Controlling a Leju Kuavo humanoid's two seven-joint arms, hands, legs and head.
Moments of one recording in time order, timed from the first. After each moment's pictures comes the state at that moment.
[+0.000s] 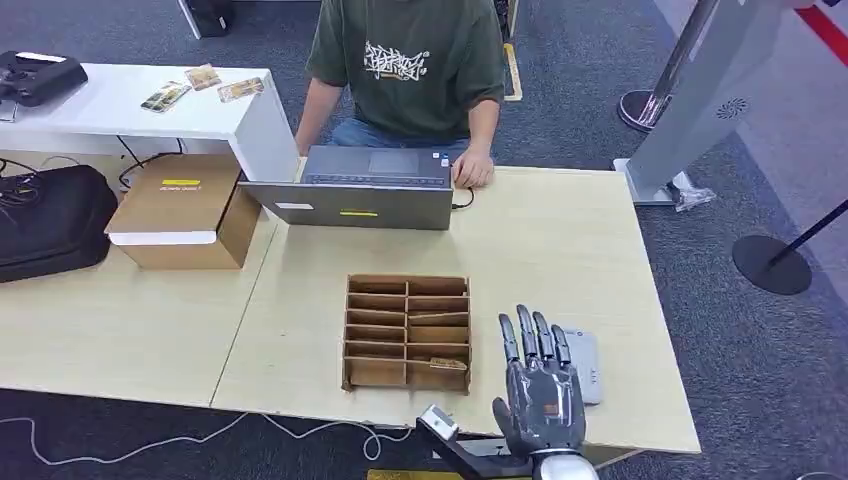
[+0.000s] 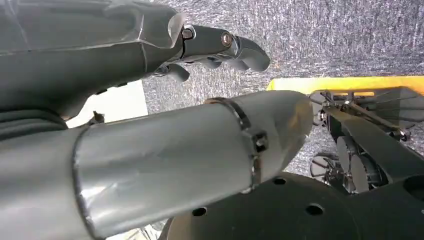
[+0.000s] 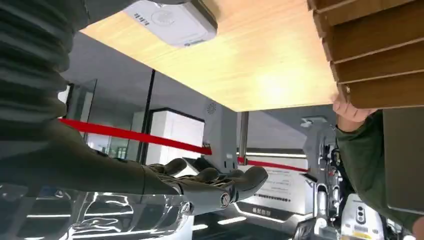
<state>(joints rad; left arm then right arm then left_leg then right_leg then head) -0.05 0.01 -1.54 -0.04 1.57 -0.17 -0.14 0.14 -0.23 0.70 -1.86 1.57 0.08 0.65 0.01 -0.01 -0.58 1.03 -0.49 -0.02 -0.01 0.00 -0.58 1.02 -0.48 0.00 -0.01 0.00</state>
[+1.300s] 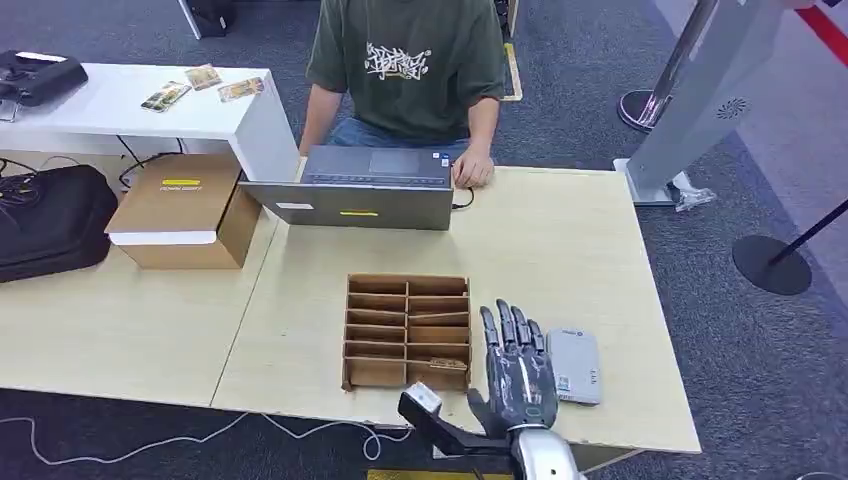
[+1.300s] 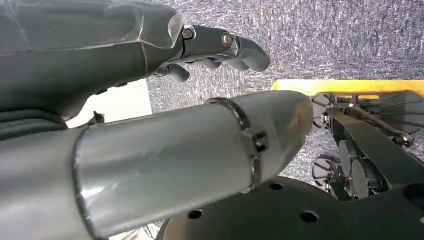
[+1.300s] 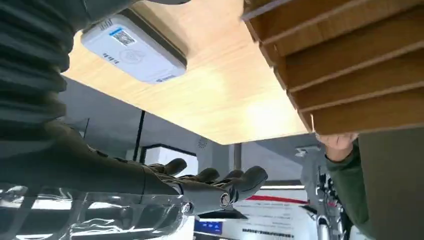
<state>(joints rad) -0.06 0.01 -1.52 -0.03 1.57 -0.16 -0.11 0.15 0.04 0.49 -1.71 1.57 0.02 0.40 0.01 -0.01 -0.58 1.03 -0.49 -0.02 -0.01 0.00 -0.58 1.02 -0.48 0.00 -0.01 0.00</state>
